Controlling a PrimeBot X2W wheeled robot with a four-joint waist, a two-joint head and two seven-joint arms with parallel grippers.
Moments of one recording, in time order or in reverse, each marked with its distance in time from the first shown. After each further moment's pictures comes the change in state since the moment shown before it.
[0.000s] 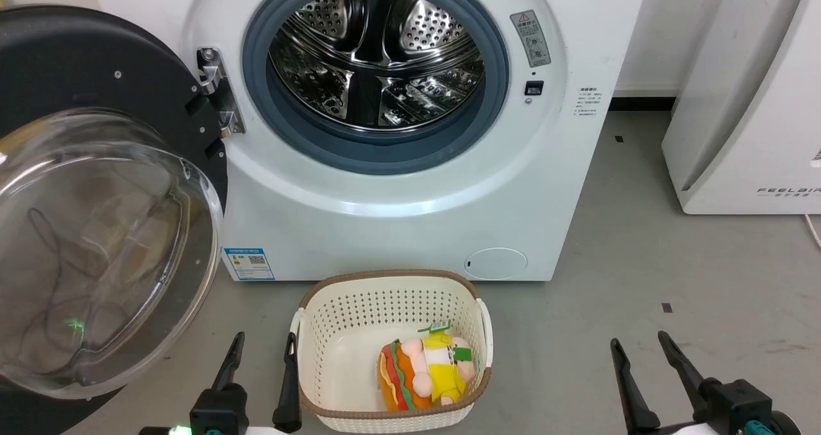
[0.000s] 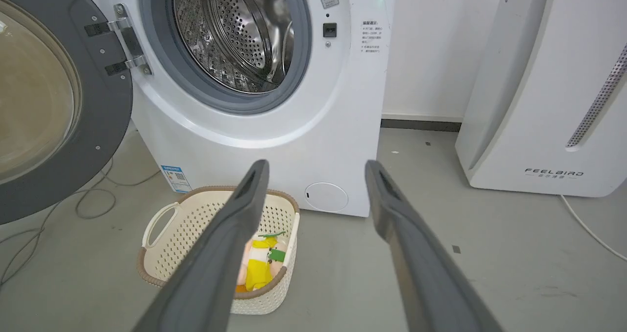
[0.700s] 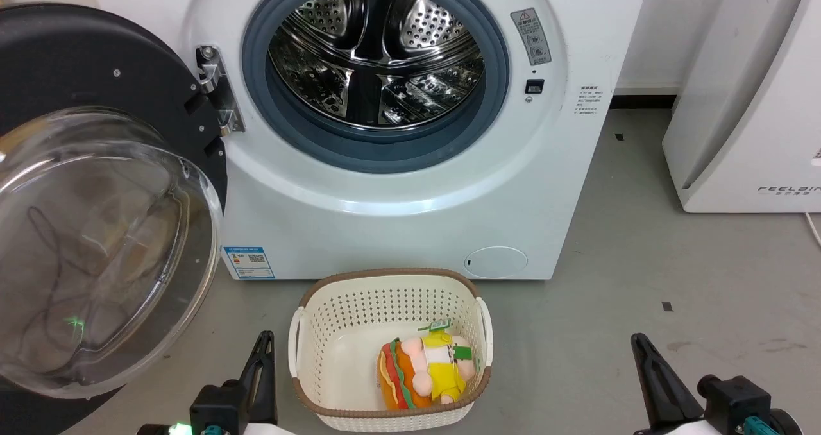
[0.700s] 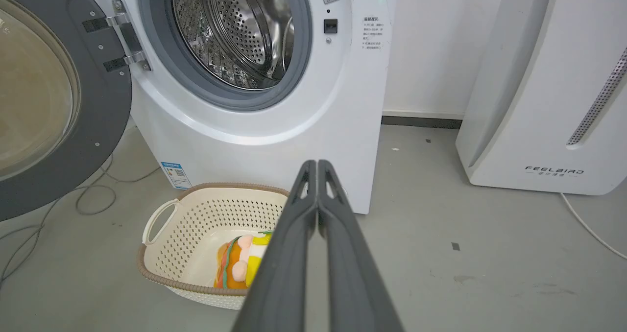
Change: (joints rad) left arm 0.000 -0.003 0.005 -0.014 0.006 -0.010 0.028; right arm -0.001 0.000 -0.001 -0.012 -0.001 0.000 0.023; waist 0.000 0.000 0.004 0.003
